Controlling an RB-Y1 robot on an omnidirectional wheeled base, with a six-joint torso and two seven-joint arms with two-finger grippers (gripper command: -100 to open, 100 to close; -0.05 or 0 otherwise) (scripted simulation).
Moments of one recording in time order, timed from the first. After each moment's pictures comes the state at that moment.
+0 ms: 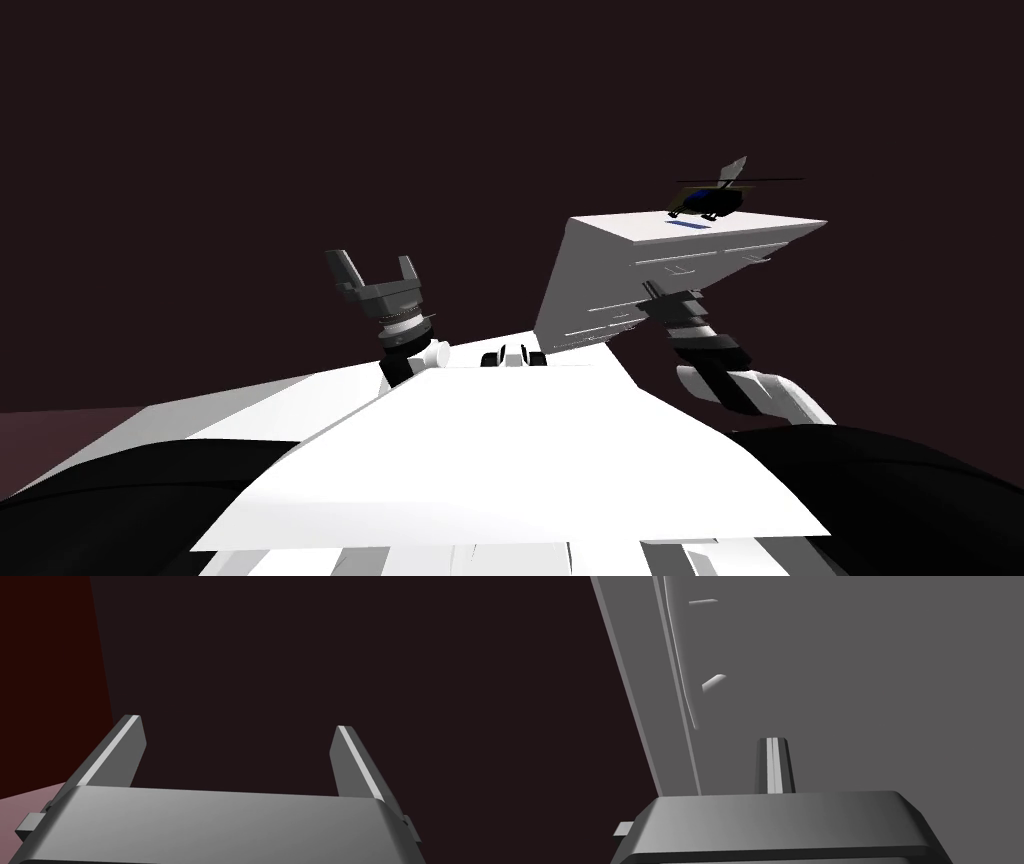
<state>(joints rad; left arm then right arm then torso) 0.49 -0.05 0.00 -2.39 0.00 -0.64 0.13 0.62 -0.50 -0.58 -2.01 0.41 -0.55 1.84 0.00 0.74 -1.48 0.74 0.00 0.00</state>
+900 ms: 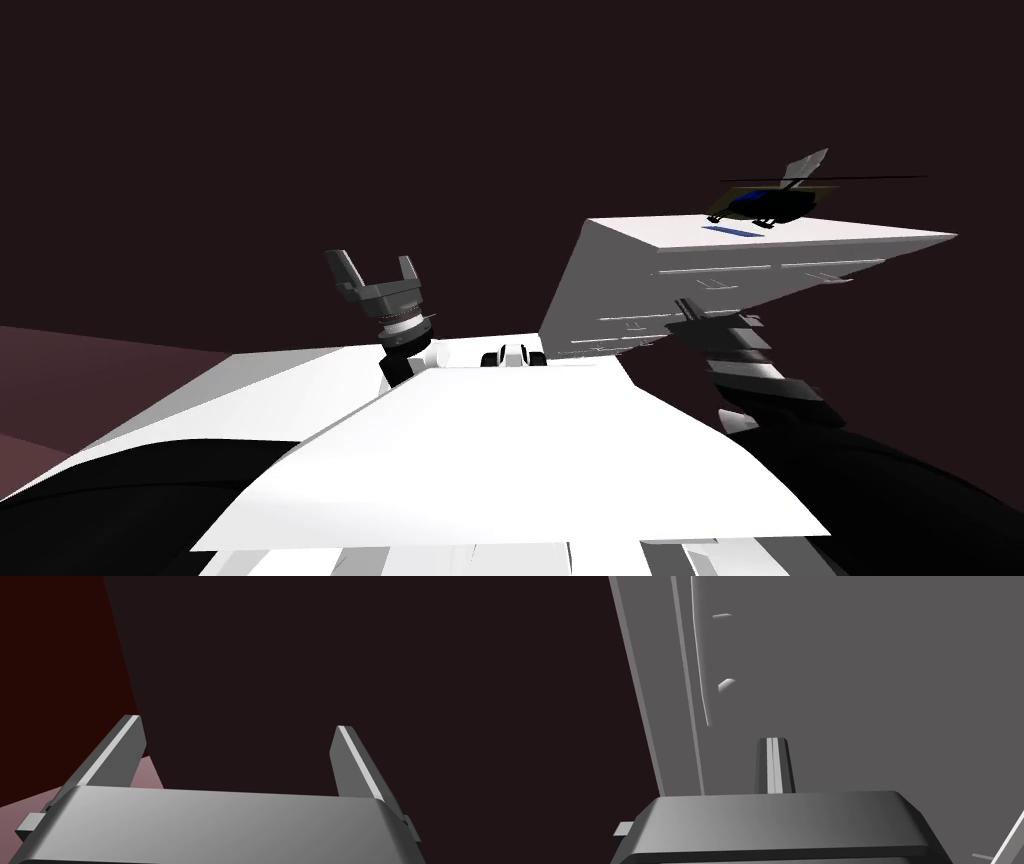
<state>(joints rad) 0.49 -0.05 0.00 -2.39 0.00 -0.64 0.13 0.87 -0.39 -0.68 -2.11 0.28 -0.56 1.96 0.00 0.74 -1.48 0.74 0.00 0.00</state>
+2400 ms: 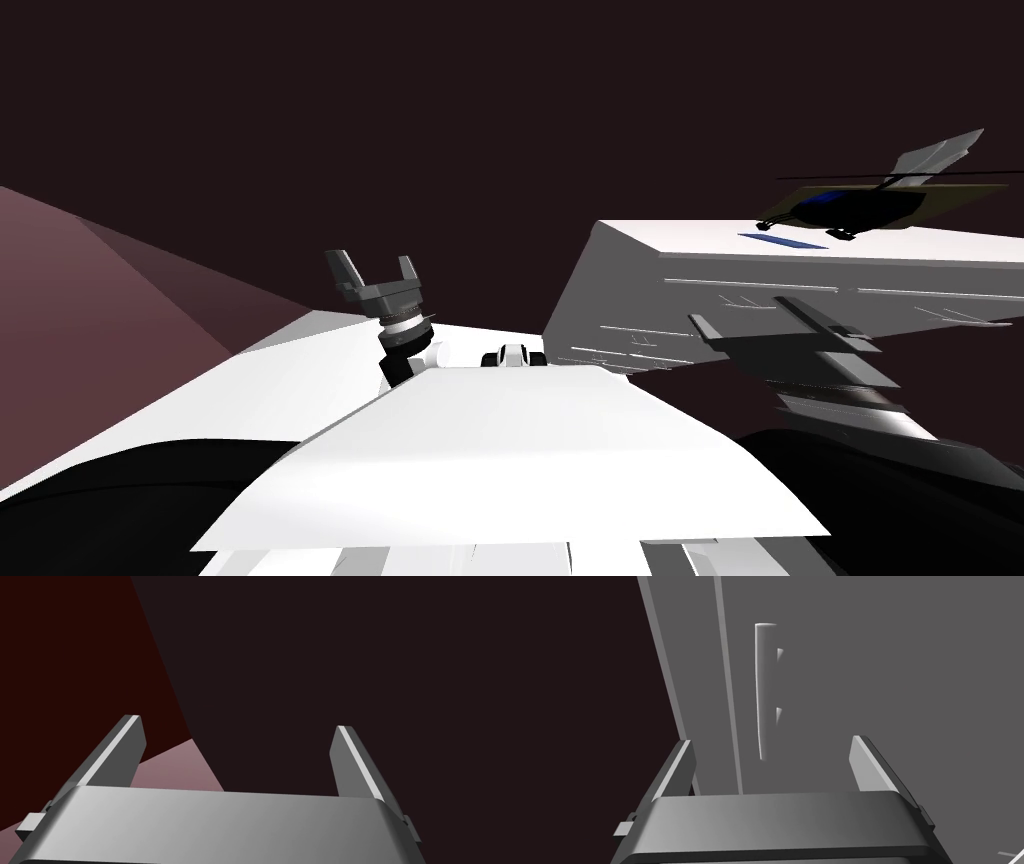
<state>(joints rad) 0.49 -0.05 0.00 -2.39 0.00 -0.64 0.13 1.12 -0.36 -0.79 -2.26 0.12 -0.58 1.98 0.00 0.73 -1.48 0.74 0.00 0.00</state>
